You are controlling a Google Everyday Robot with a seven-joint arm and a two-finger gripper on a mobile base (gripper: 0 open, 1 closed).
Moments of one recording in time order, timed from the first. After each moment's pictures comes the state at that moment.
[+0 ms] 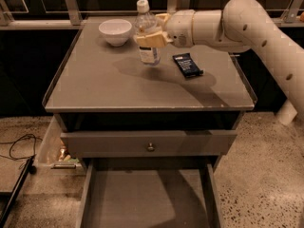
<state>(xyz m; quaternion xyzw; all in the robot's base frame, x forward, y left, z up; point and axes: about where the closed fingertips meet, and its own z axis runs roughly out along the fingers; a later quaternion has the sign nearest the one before) 0.703 -0.004 0.961 -0.50 0.59 0.28 0.57</state>
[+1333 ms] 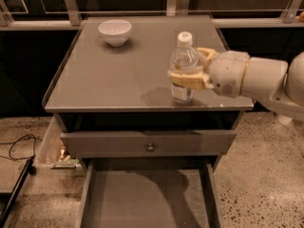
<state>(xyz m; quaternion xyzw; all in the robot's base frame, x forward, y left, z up) 0.554 -0.089 0.940 -0.44 0.62 0.23 0.61</state>
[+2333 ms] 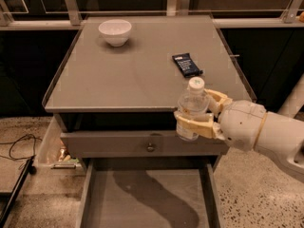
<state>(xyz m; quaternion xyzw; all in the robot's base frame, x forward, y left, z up) 0.462 -0.101 0.894 -0.41 0.63 0.23 0.62</state>
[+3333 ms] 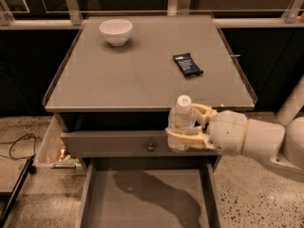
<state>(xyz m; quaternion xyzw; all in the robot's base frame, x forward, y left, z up) 0.461 -0.082 0.844 -0.45 0.61 0.28 0.59</state>
